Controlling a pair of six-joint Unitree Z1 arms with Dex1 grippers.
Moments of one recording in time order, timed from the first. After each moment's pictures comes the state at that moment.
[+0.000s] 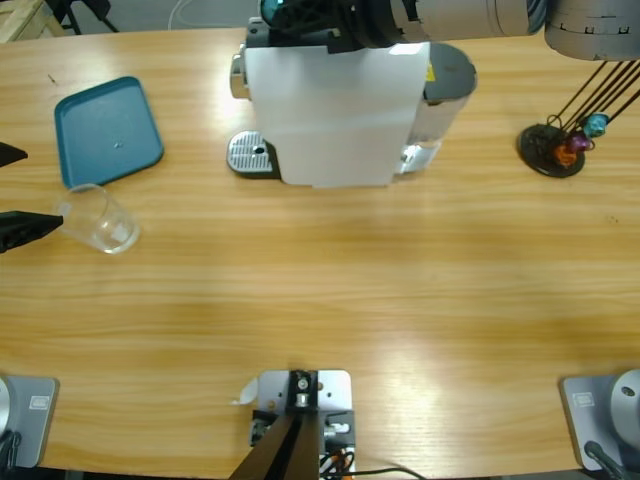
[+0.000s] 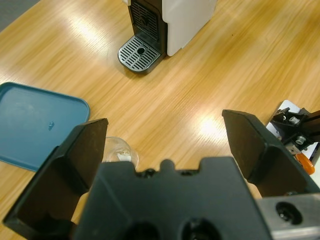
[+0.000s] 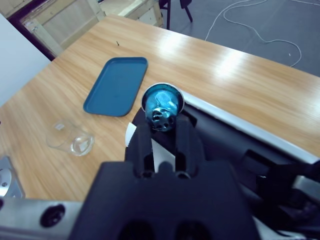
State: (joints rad) arm 0 -0.64 0.97 -0.78 0.50 -0.23 0.18; arm 1 0.81 1.71 -1.12 -0.20 0.02 0.24
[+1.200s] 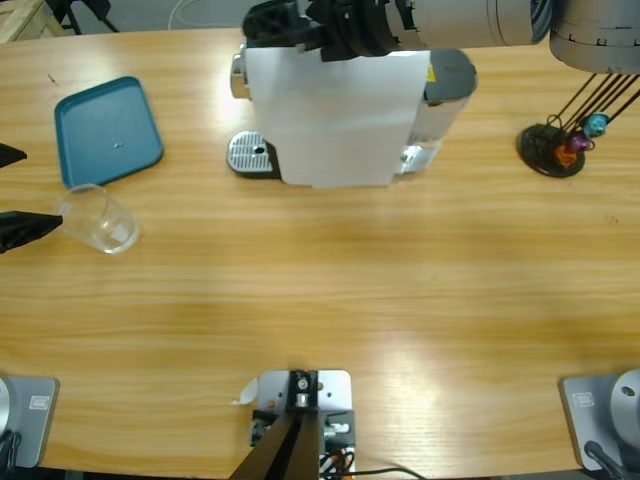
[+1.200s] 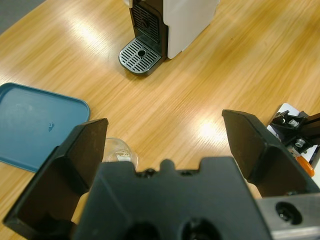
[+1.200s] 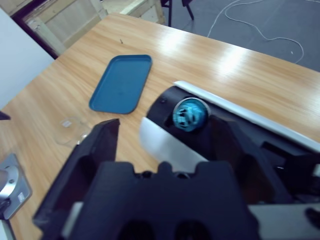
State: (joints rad) arm 0 -0.64 0.95 -0.76 0.47 -0.23 0.16; arm 1 0.86 1.69 -1.12 -0.18 -0.02 0.26
